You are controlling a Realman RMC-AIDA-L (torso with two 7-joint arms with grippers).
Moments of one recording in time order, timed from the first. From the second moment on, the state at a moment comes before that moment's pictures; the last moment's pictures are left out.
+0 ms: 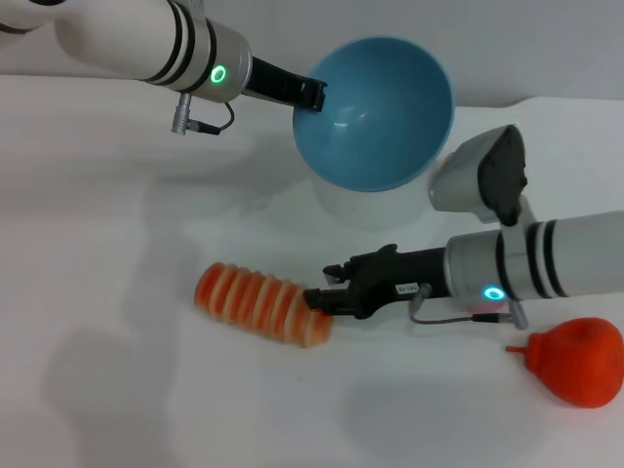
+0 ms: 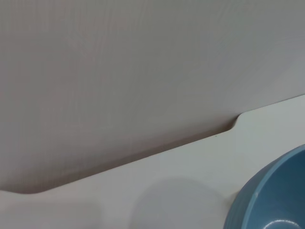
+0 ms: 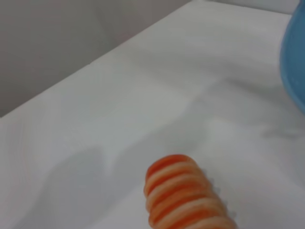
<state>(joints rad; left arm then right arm) -0.84 -2.05 1.33 0.81 -0.81 -0.88 0.48 1.04 2.09 -1.02 0.16 -1.77 -0.93 1.31</state>
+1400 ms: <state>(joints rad) -0.82 -2.05 1.32 0.83 -0.81 -0.88 0.49 1.05 2.09 -0.29 0.32 -2.53 -0.62 1.27</state>
